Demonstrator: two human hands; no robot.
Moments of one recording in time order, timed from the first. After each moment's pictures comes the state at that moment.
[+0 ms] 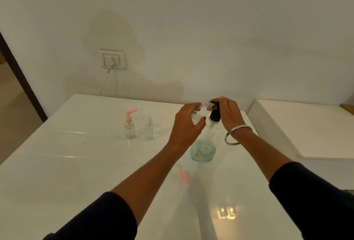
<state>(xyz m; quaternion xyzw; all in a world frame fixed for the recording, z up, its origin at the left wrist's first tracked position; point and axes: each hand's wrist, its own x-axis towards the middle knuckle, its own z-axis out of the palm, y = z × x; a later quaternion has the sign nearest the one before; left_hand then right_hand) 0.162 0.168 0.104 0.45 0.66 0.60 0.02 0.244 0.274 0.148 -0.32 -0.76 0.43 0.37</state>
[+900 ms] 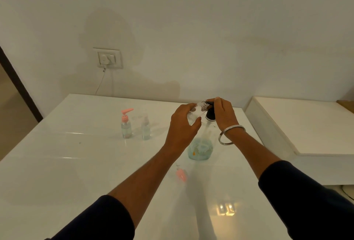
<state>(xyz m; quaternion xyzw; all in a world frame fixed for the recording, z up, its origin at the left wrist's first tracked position) 0.162 0.171 0.093 0.44 0.68 0.59 0.01 0.240 0.274 0.140 -0.34 -0.76 0.42 0.36</state>
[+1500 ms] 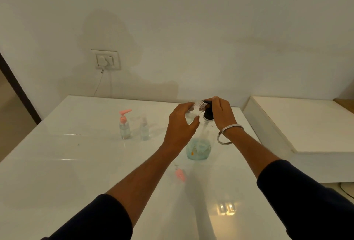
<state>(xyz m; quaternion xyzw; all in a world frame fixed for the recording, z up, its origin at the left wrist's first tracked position) 0.163 0.170 0.099 0.44 0.67 0.59 0.02 0.244 0.273 0.142 -0.33 -0.76 0.43 0.36</state>
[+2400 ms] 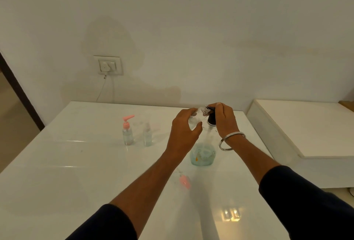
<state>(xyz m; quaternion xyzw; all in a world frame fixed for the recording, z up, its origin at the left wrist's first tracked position) 0.159 0.172 0.096 0.44 0.68 0.59 0.02 0.238 0.276 0.128 -0.31 -0.74 0.44 0.40</state>
